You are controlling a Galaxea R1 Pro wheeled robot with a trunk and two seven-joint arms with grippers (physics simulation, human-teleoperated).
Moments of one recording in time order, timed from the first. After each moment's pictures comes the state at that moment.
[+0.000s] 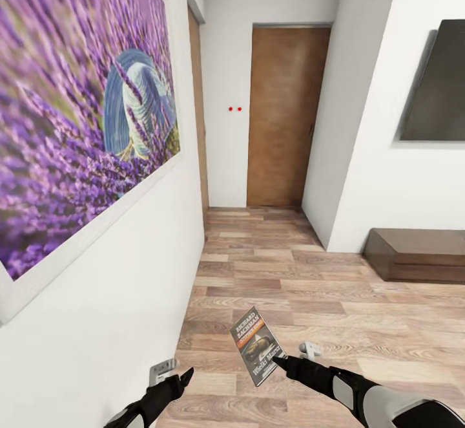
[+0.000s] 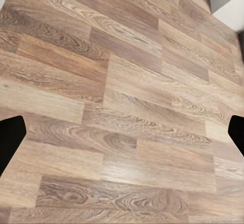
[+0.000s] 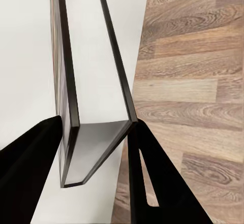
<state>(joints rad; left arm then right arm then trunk) -0.51 -0.04 0.51 -0.12 -0.08 -0.19 -0.44 -0.72 -0.06 0.32 0.08 -0.58 0.01 0.71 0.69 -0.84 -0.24</state>
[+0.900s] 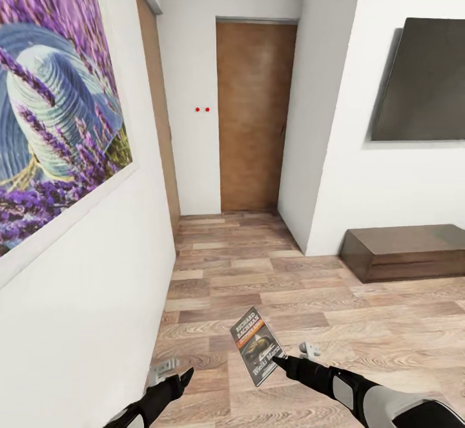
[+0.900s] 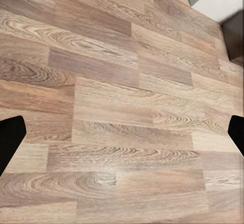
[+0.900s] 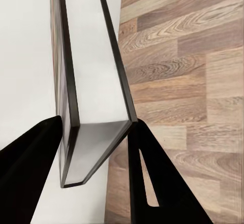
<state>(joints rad) -0.51 -0.04 0.51 -0.12 -0.08 -0.19 -0.44 -0.72 -0.06 0.32 0.08 -0.58 0.01 0.71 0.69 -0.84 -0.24</state>
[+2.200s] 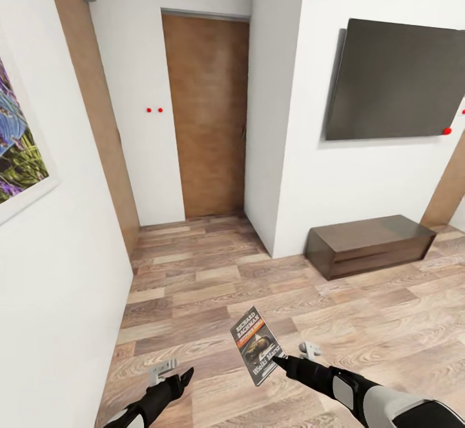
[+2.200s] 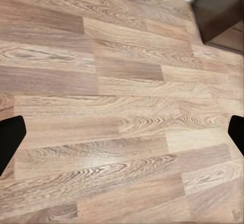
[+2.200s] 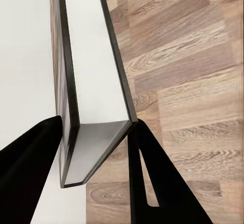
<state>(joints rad) -0.51 -0.04 0.51 -0.12 -0.08 -0.19 -0.44 -0.72 -0.06 0.32 0.08 -0.58 0.01 0.71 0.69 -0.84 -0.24</state>
